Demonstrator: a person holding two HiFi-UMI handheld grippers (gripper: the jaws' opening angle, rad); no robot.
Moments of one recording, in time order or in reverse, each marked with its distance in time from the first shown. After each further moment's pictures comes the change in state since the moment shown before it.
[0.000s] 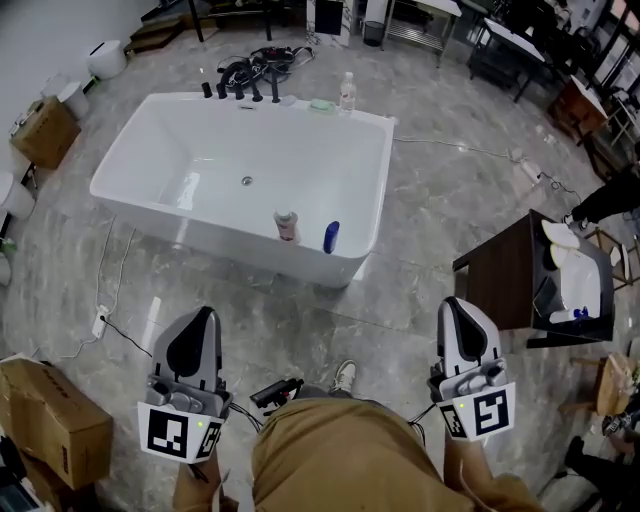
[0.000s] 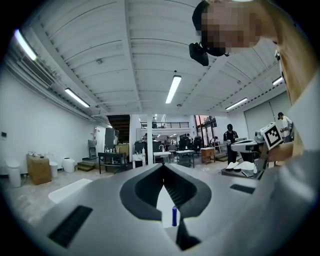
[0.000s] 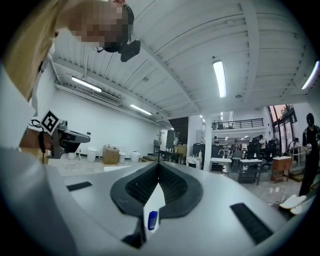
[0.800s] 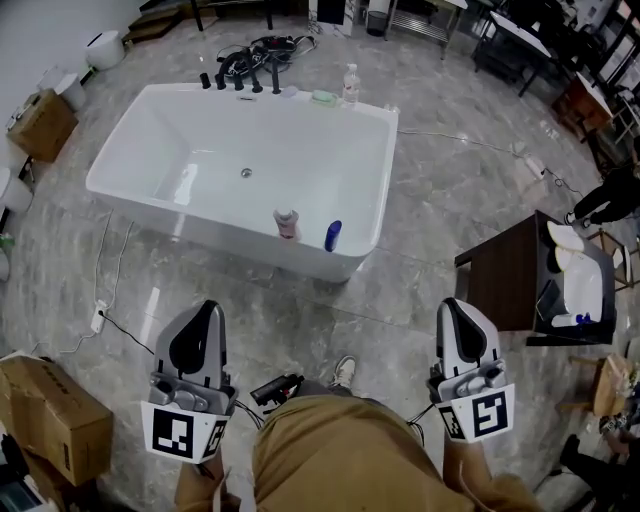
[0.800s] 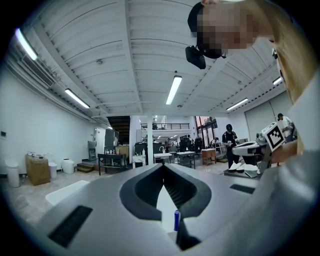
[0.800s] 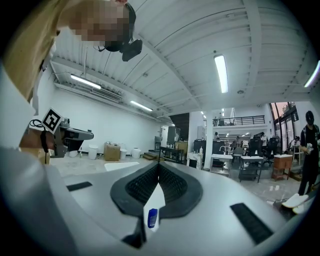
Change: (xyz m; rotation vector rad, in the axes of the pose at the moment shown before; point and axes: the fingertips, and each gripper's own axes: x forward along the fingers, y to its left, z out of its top) left arm 0.032 0.007 -0.004 0.006 -0.019 0.004; right arm 0.027 -0.004 -0.015 0.005 0.045 0.014
